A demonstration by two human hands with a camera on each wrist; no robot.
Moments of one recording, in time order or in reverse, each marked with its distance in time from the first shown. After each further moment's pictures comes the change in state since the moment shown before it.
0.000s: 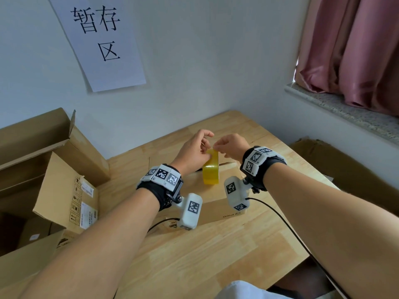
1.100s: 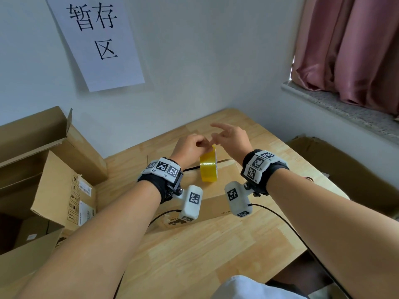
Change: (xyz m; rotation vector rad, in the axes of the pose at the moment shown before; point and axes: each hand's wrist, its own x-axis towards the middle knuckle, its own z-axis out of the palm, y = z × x) left_hand 0.006 -0.004 -0.001 0.042 0.022 -0.120; right_hand -0.023 -0.005 0.001 0.131 0.199 -0.260
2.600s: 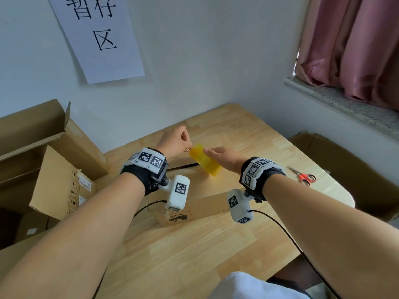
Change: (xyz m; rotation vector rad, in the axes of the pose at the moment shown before) left_hand 0.002 -0.018 -0.035 0.012 0.003 -0.215; right_hand -0.006 0.024 0.032 -0.146 -0.475 0.293
